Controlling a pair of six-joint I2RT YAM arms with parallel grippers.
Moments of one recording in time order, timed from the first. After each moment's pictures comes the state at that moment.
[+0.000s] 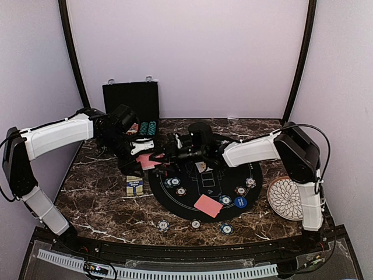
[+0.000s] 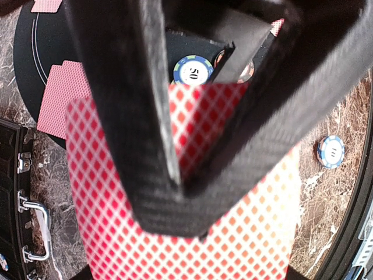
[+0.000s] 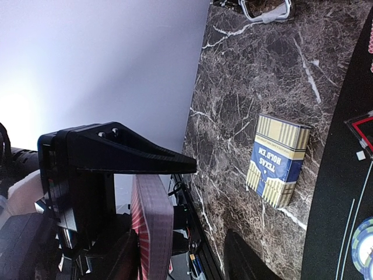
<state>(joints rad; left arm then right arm) -0.58 1.59 1.31 -0.96 0.22 0.67 0.89 2.14 1.43 0.40 -0.68 1.18</state>
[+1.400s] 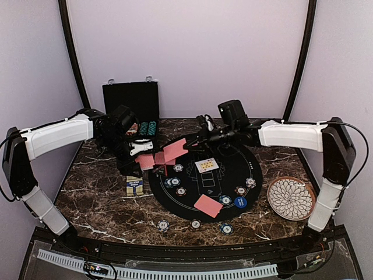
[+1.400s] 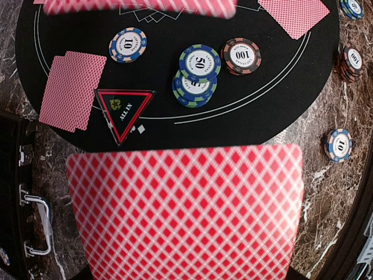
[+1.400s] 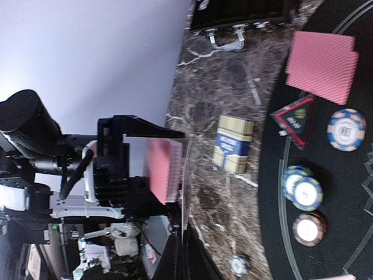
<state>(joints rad) -0.58 1.59 1.30 -0.96 0.20 0.68 0.73 1.82 1.32 -0.01 -0.70 0.95</state>
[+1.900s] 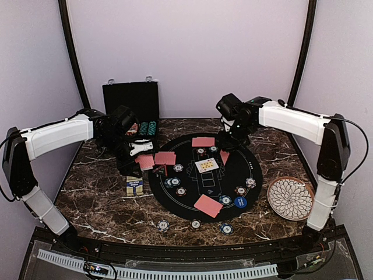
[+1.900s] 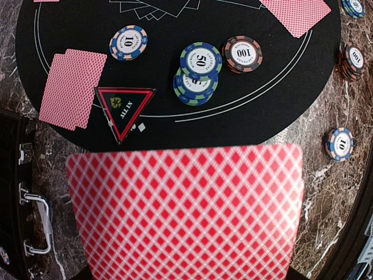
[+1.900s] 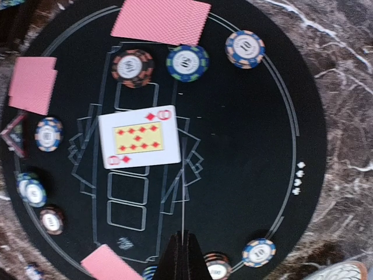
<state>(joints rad) -0.58 1.59 1.30 -0.96 0.19 0.68 0.68 1.84 1.62 -0.93 0.08 0.44</state>
